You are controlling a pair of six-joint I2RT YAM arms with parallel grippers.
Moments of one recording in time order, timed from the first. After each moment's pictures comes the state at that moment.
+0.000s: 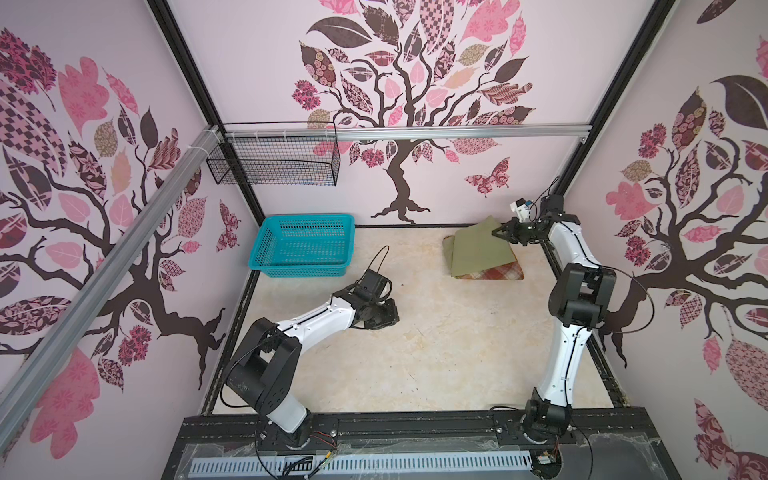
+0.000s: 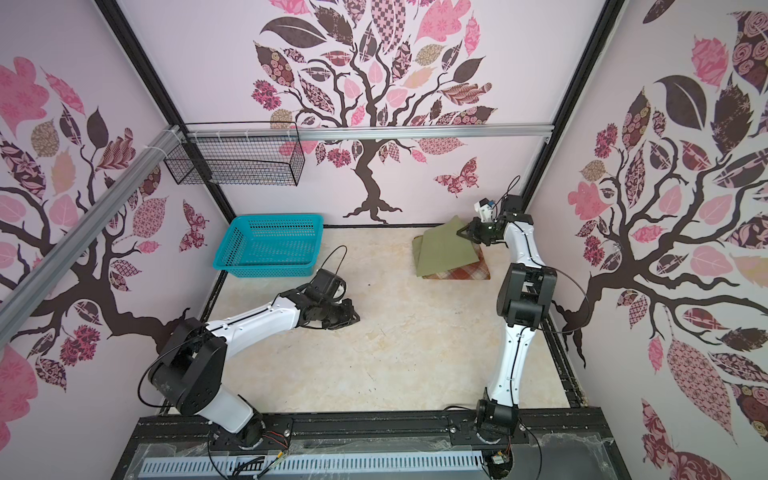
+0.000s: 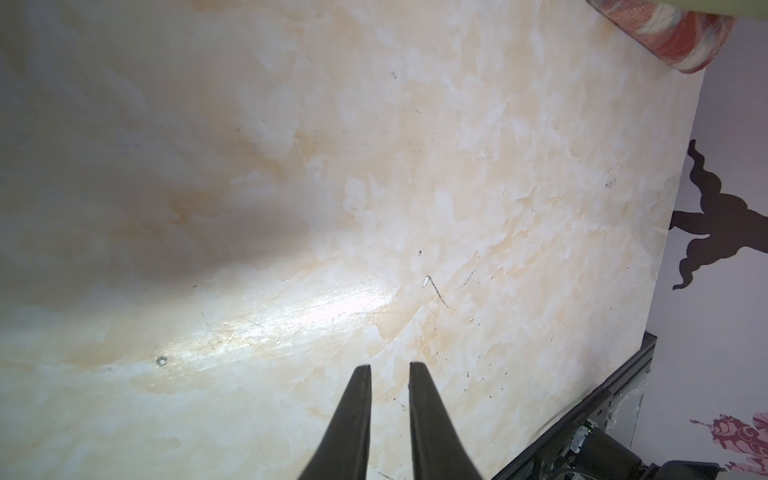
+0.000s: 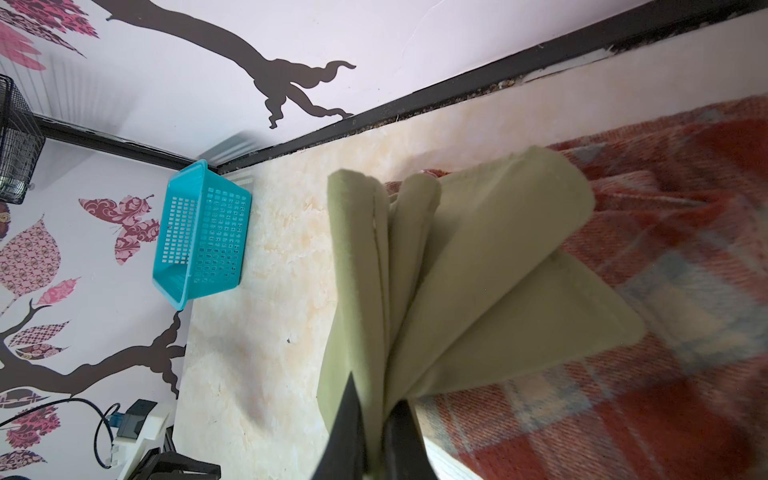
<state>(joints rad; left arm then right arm) -0.59 1.60 1.00 -0.43 0.29 -0.73 -0.23 2.27 2.10 -0.81 -0.82 0.10</state>
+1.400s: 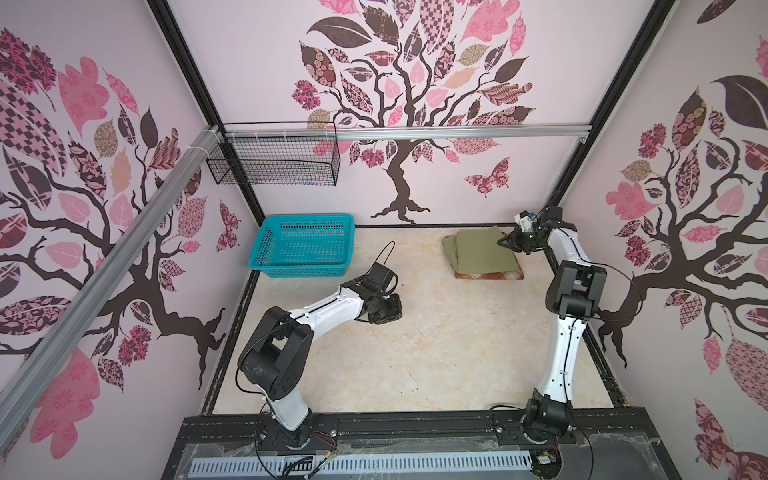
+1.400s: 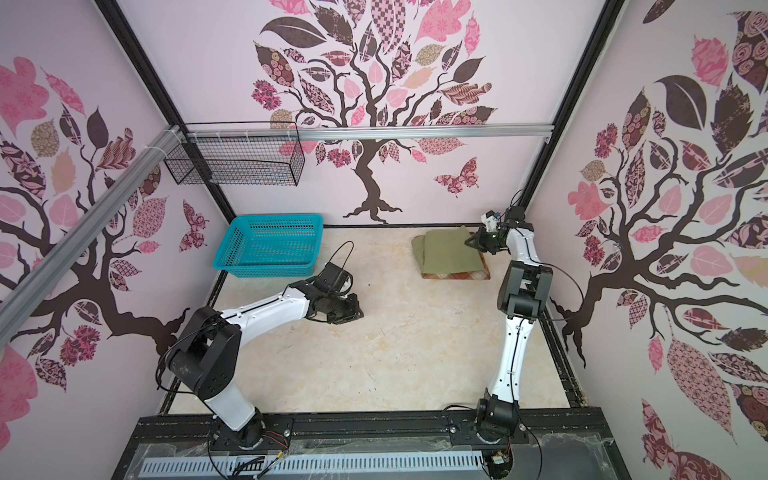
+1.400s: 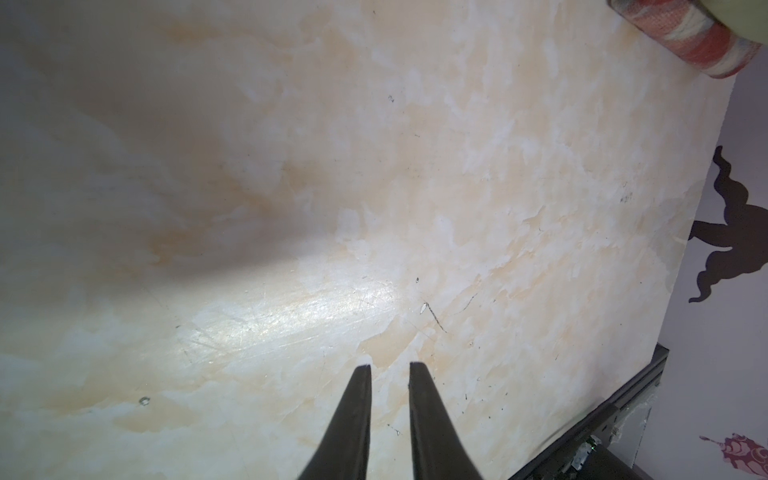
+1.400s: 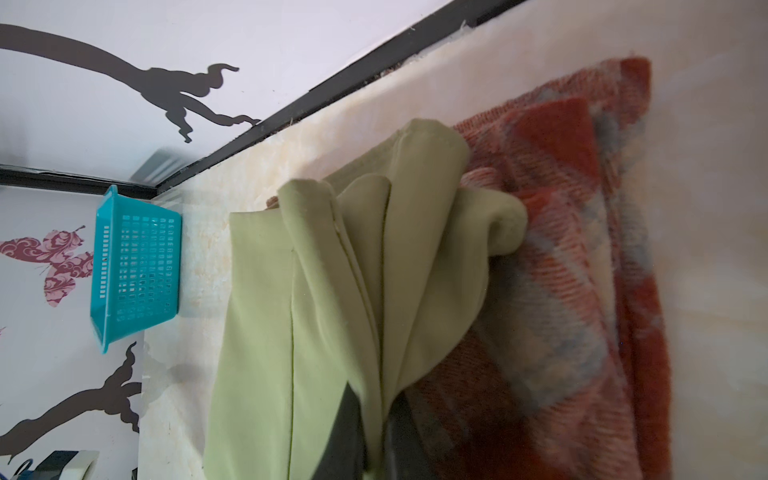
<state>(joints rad) -0.59 1.71 1.11 -0.49 0.28 -0.72 -0.28 2.48 2.22 -0.82 -0.75 0.09</state>
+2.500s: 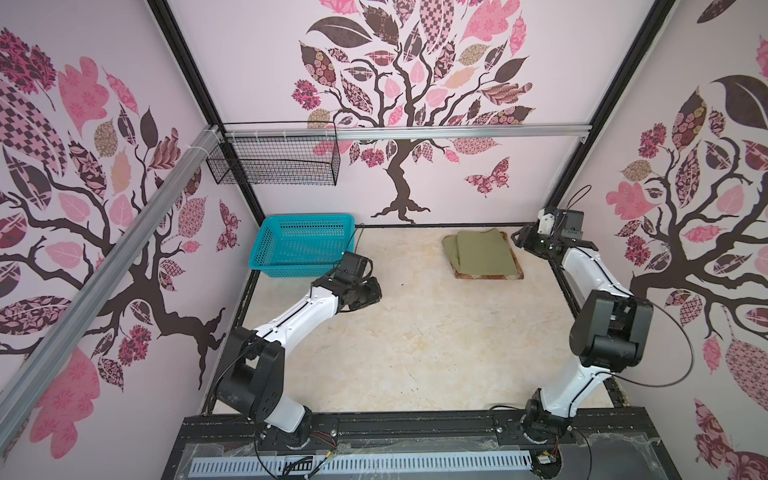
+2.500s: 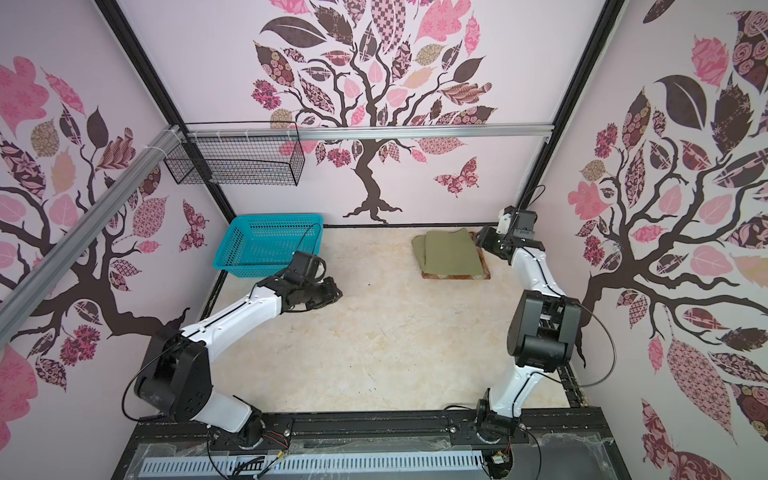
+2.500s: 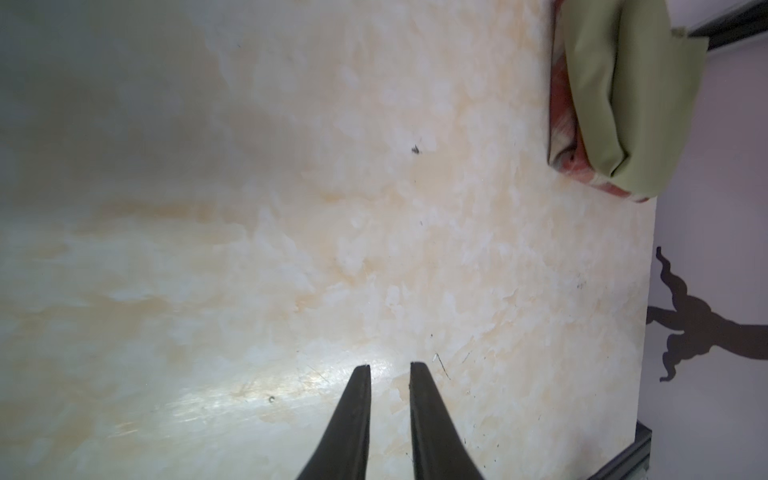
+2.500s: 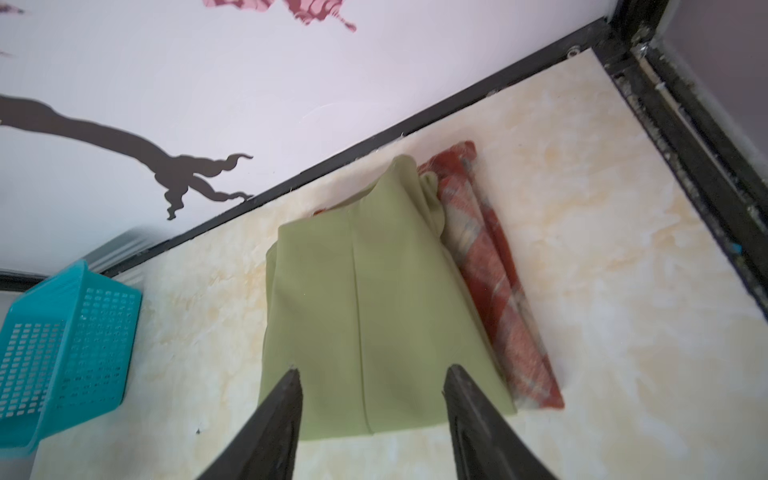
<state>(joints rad) -0.40 1.50 1.08 -0.48 0.18 -0.68 -0.20 1.72 1.38 -0.34 -0.38 0.29</state>
